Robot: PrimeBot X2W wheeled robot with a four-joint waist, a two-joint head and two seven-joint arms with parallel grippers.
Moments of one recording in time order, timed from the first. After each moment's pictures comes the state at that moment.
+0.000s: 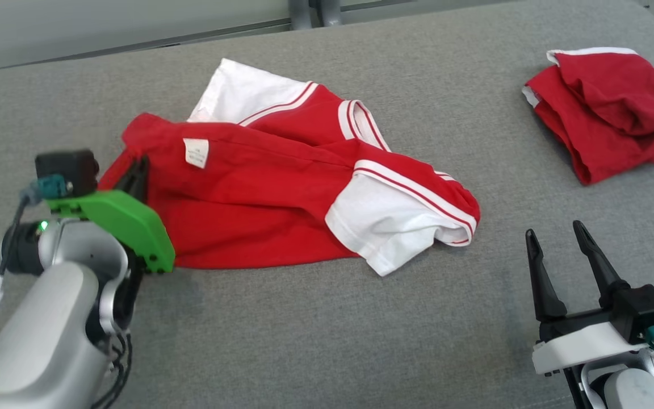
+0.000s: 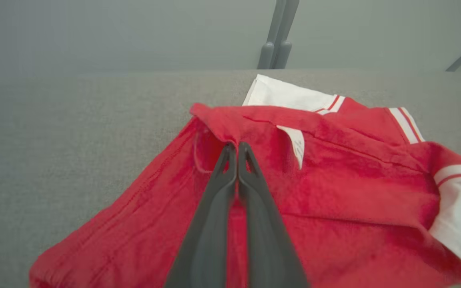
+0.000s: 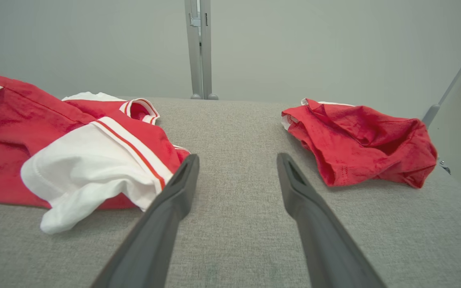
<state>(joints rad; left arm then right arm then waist) -0.59 0.43 -0.52 0.31 -0.74 0.19 0.19 -0.02 -0.10 -0.01 0.04 0.06 0.13 -0.26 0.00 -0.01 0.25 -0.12</state>
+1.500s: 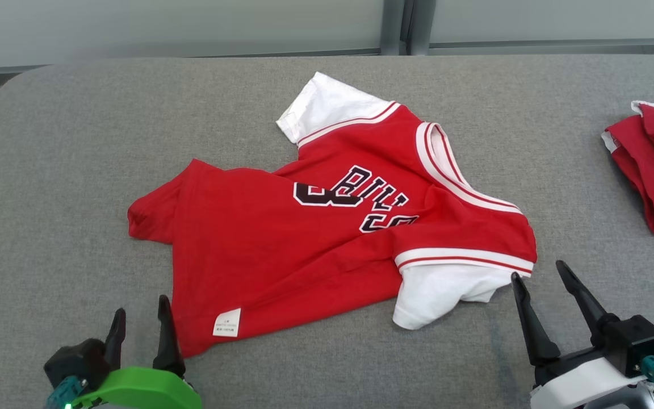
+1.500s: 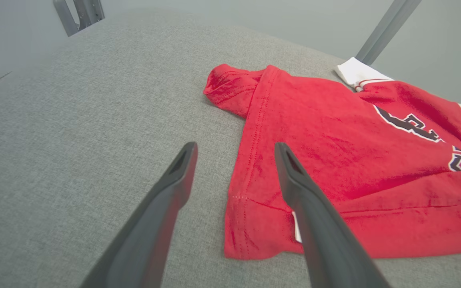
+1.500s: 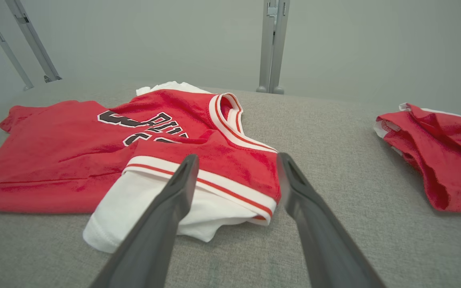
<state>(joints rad) 0.05 0.38 -0.44 -0.05 -0.75 0.46 -0.16 0.14 -0.15 0.05 -0.11 0.12 0.13 -0.16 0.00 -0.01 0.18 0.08</state>
